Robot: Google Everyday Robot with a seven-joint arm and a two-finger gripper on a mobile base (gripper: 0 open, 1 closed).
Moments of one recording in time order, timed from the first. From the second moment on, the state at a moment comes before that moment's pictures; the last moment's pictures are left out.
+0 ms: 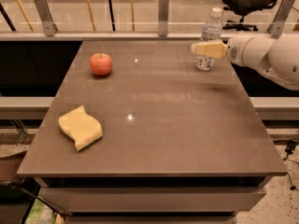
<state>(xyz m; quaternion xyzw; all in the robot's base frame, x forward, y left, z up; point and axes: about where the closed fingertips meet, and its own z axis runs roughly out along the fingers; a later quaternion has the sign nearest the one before) 0.737 -0.227 0.925 -0.16 0.77 0.11 0.61</state>
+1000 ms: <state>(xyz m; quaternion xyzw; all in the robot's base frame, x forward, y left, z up) 0.779 -0.224 0.923 -0.16 0.75 0.12 0.64</state>
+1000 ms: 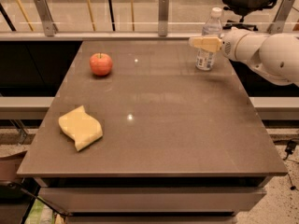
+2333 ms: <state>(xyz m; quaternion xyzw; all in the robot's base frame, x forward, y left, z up) 0.782 -0.215 0.921 -0.16 0.74 0.13 0.64</state>
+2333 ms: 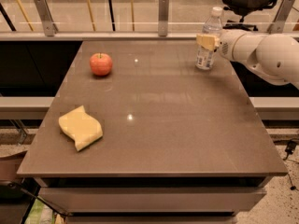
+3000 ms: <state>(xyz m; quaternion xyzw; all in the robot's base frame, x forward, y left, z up) 0.783 -0.210 0.933 -0.19 0.74 0.16 0.62</state>
